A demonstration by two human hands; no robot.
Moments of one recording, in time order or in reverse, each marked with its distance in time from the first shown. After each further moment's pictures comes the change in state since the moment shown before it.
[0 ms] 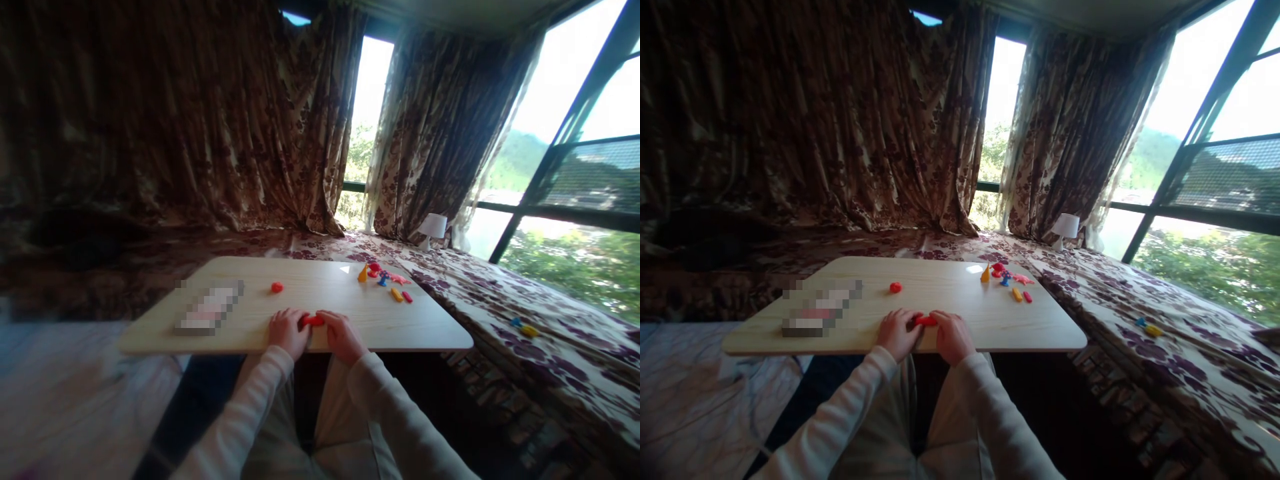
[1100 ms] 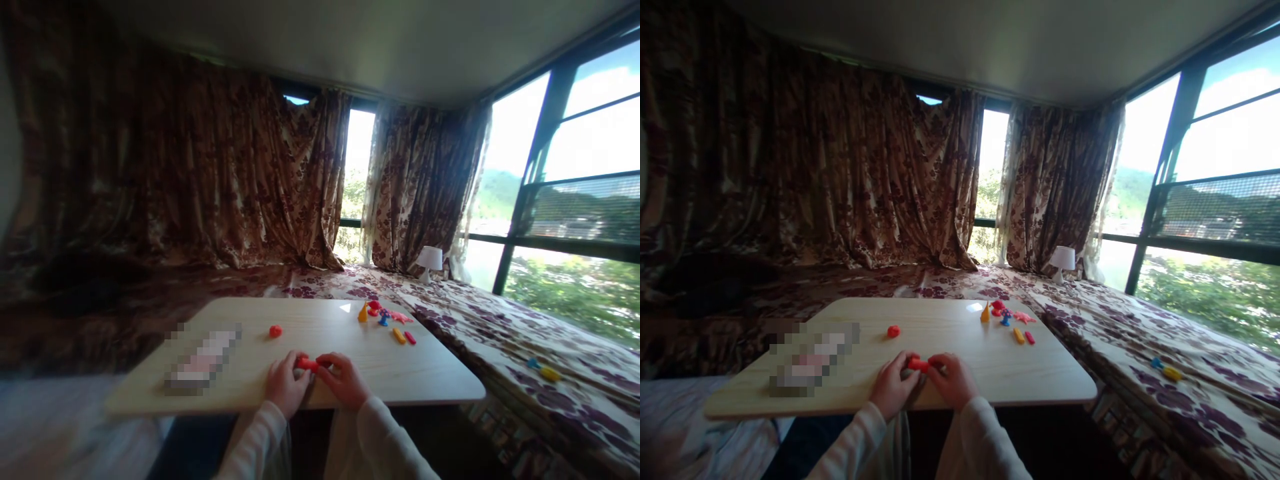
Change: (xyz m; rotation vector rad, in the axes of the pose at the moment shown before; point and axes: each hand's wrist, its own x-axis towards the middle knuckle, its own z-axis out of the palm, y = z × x) left_hand -0.001 0.001 -0.004 -0.249 -0.002 -0.089; right_hand 0.010 0.010 0.004 0.275 0.137 0.019
